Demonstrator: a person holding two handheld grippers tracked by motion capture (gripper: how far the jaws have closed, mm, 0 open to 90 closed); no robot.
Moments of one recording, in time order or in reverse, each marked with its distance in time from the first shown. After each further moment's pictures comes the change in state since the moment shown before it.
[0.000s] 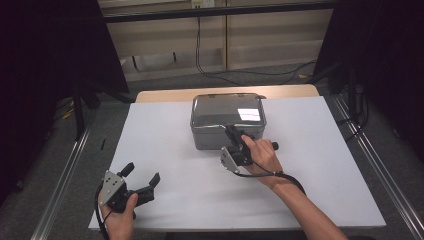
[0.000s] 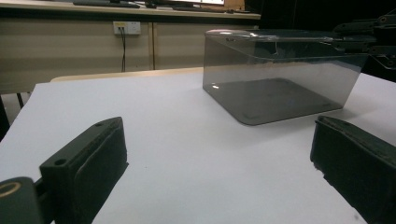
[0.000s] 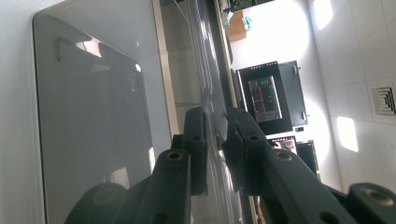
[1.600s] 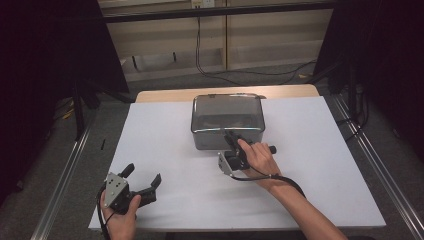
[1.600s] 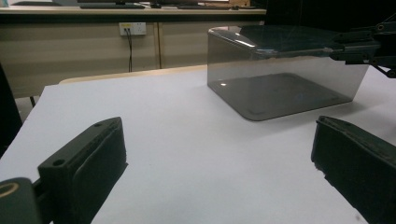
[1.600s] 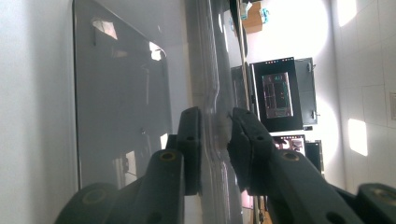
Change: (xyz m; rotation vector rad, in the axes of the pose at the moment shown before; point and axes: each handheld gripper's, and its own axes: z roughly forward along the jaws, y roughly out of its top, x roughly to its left) left arm -0.006 -0.003 -0.002 0.005 0.030 0.040; right arm 0.017 0.004 0.003 0.046 0.061 -0.050
